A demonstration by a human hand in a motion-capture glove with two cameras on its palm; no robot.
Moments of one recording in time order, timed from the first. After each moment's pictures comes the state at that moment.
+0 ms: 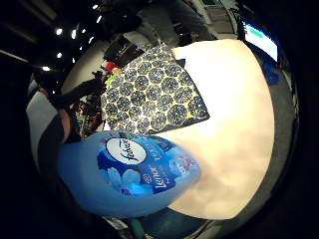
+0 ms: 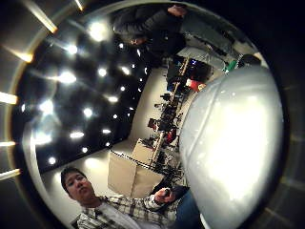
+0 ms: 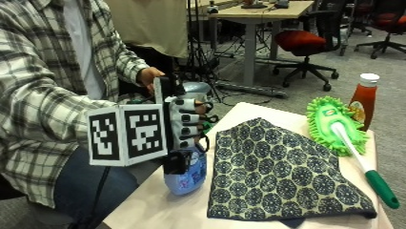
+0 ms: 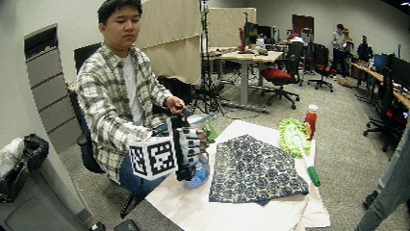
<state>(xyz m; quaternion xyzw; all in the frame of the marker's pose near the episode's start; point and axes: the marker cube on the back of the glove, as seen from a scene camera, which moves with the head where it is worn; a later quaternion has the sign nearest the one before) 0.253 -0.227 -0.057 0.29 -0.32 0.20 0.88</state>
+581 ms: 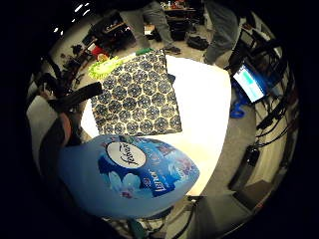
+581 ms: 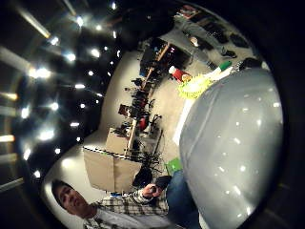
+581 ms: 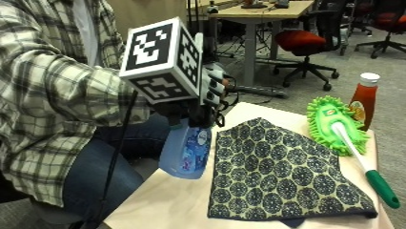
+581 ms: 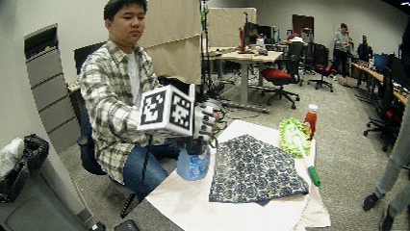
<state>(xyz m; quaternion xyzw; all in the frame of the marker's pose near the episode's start) 0.233 -0.279 -0.102 0.14 -0.14 0.20 0.96</state>
